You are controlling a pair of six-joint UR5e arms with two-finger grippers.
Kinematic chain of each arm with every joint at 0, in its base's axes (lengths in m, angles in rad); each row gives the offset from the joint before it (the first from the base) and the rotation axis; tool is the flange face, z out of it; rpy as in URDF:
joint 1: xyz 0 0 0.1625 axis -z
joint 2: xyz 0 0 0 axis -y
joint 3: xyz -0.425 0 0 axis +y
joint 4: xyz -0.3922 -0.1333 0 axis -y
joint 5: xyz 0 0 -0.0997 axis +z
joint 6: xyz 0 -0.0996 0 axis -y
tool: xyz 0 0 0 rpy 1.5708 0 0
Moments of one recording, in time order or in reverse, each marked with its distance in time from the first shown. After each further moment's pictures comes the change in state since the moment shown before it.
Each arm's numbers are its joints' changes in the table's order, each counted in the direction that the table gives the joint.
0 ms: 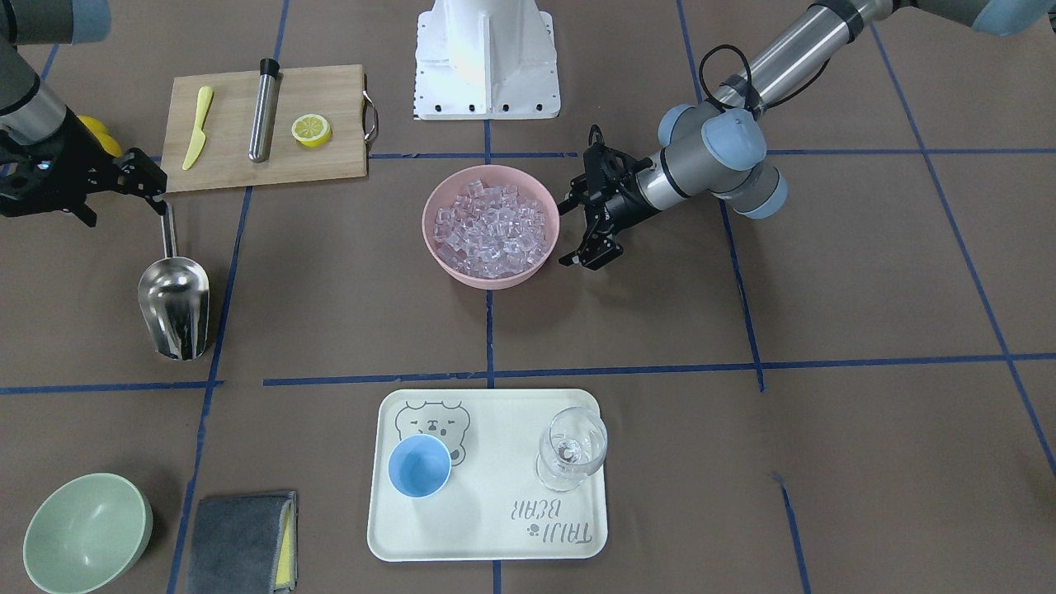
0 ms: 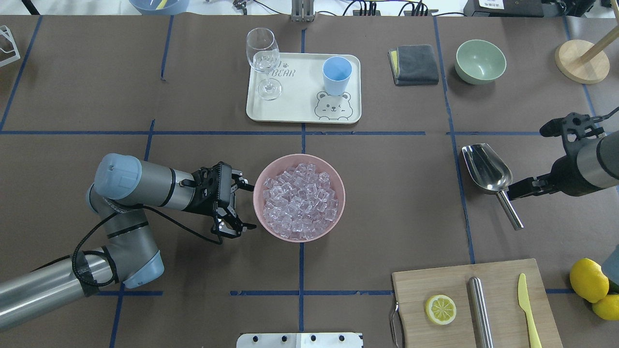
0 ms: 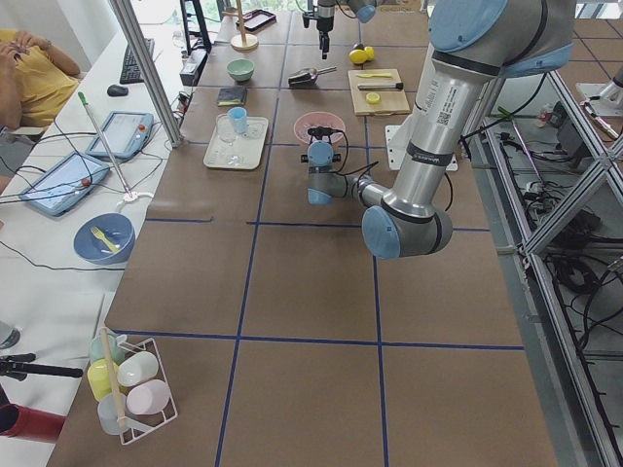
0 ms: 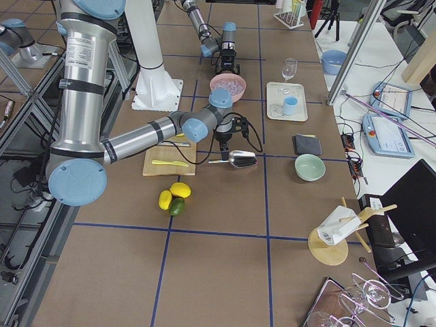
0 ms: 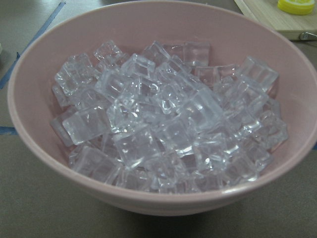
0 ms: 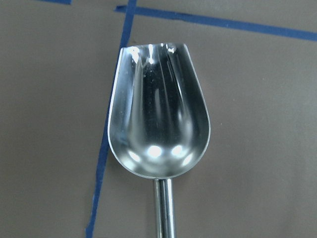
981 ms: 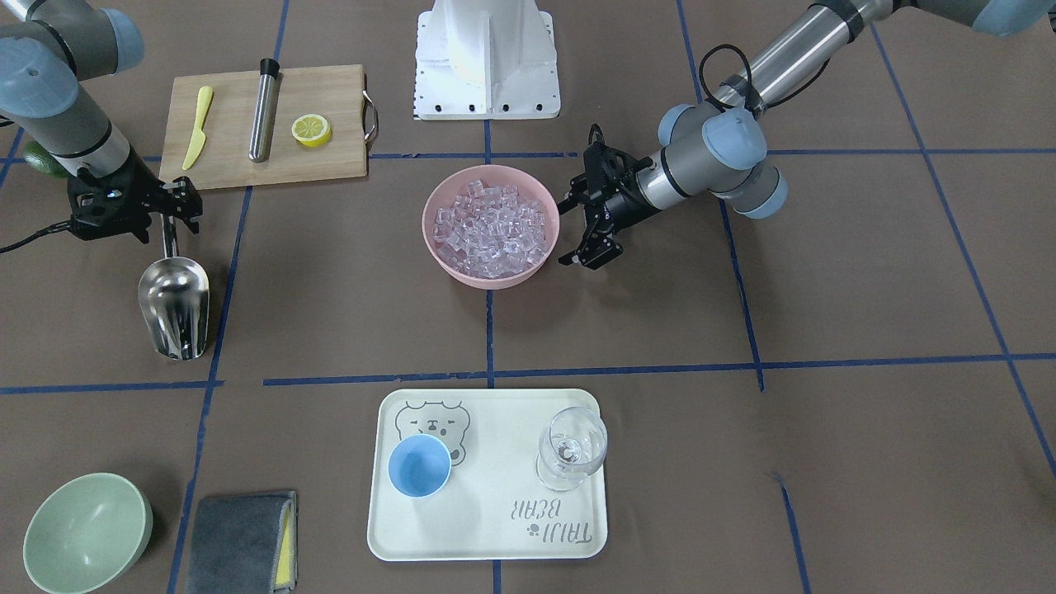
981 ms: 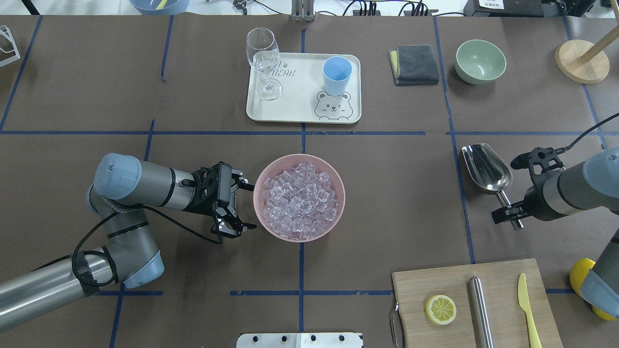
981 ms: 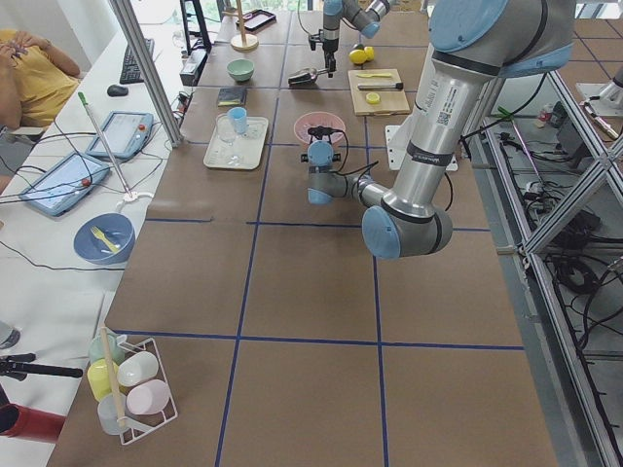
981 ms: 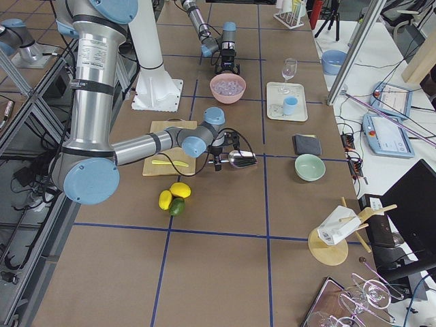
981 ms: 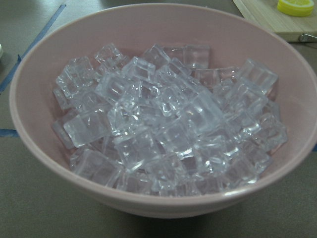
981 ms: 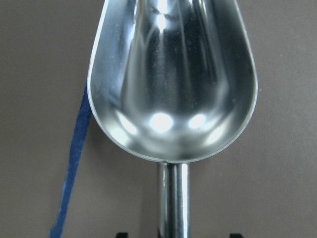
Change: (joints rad) left arm 0.000 0.000 0.002 -0.003 0.000 0.000; right arm 0.134 0.004 0.126 0.130 0.077 0.030
